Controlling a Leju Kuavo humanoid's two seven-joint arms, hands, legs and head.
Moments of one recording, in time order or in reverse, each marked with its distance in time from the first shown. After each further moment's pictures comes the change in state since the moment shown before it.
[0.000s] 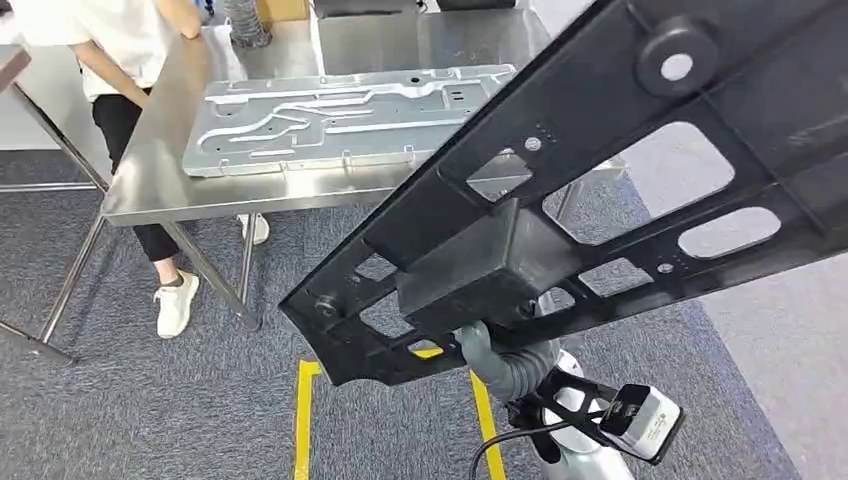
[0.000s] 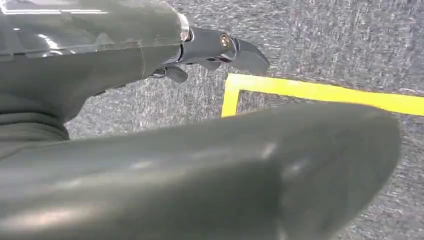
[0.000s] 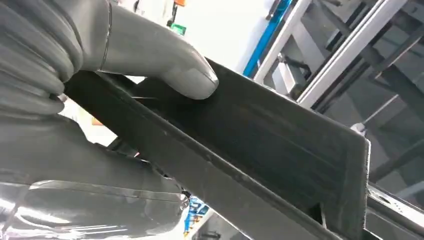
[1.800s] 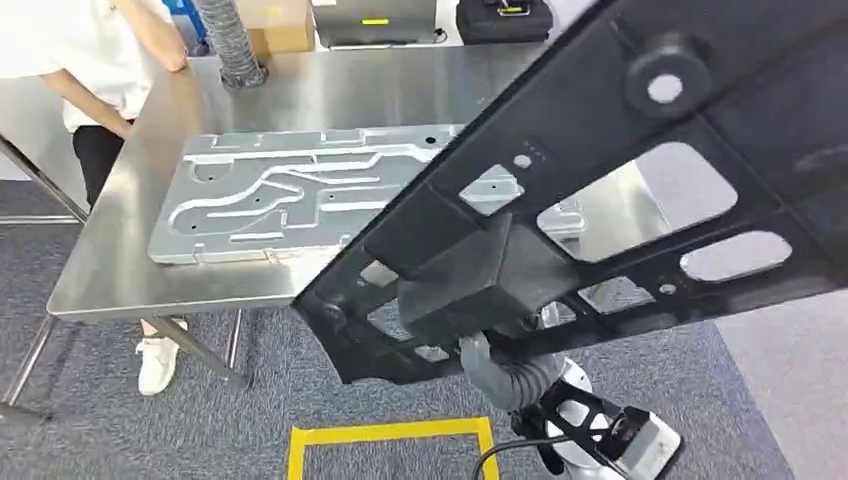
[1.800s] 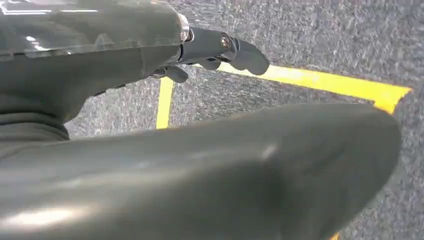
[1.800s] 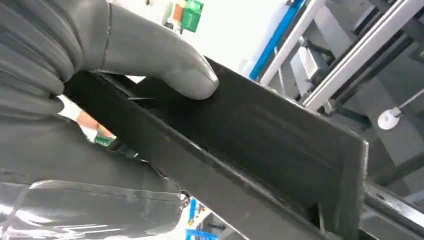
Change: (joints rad) left arm 0.004 -0.010 0.025 0.001 0.000 0.010 -0.008; right arm 0.036 -0.007 -0.001 -0.059 0.083 -0.066 -0.002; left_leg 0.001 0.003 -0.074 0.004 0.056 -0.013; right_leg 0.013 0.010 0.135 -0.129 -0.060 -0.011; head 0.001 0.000
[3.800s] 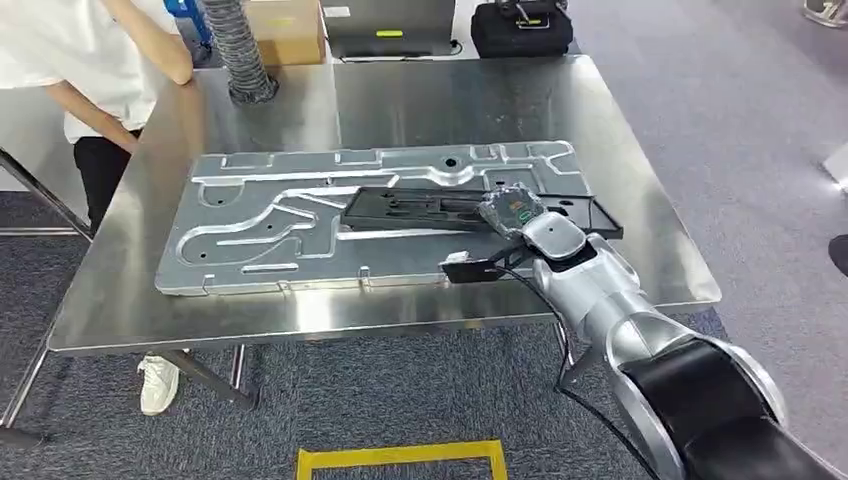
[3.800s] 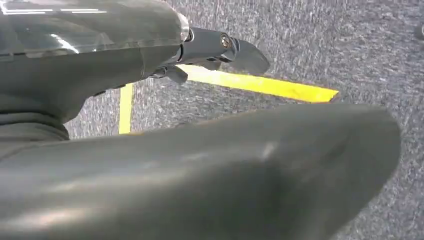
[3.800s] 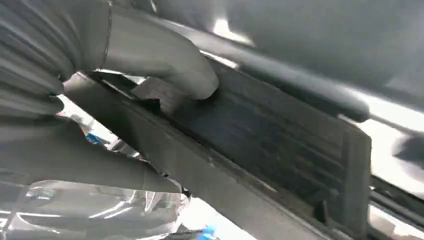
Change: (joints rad) left arm 0.001 0.017 0.041 0.000 -0.052 -0.040 -0.088; right arm -0.865 -0.026 0.024 1.541 1.505 -0.369 0.528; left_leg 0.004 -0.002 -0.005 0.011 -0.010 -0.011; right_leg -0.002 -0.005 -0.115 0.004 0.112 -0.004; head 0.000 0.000
